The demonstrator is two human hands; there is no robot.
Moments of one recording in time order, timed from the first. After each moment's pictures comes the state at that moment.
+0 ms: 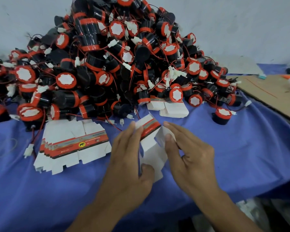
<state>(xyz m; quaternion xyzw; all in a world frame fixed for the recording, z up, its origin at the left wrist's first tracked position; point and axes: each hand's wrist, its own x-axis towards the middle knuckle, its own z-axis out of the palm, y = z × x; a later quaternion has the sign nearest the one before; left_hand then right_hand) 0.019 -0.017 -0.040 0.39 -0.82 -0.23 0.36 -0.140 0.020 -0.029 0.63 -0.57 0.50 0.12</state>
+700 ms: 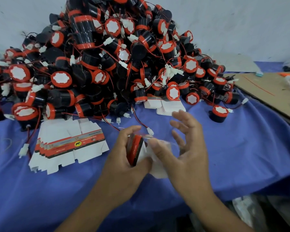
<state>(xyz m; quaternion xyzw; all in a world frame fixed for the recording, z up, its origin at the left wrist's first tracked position) 0.017 -0.025 -0.039 0.34 -0.67 -0.53 0.41 -0.127 0.027 -0.026 0.51 -0.56 0.64 -0.16</state>
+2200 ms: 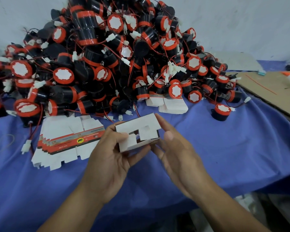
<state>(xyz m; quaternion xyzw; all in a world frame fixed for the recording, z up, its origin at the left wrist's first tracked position) 0.029 -0.035 -0.024 0.21 -0.34 -0.79 0.46 -0.128 0.017 -0.029 0.44 -0.42 0.61 -0.50</state>
